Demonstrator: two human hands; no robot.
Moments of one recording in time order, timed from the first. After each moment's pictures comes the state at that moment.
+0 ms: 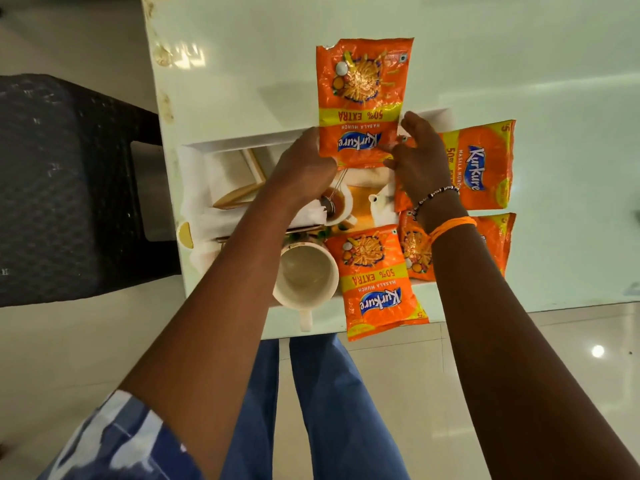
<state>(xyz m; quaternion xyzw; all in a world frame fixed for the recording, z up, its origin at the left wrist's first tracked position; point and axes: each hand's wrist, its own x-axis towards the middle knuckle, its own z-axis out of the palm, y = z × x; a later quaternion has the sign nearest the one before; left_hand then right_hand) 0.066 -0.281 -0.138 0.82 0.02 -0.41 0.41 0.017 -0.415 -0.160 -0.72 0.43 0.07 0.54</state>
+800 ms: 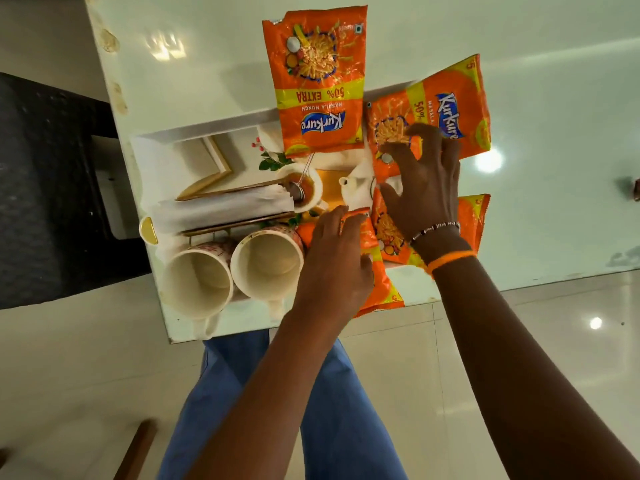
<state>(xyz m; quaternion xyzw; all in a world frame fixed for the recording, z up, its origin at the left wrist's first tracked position) -0.072 -0.296 -0.131 0.87 -0.17 -0.36 0.28 -0.061 -0.438 -0.163 -0.96 0.23 0.09 0.15</state>
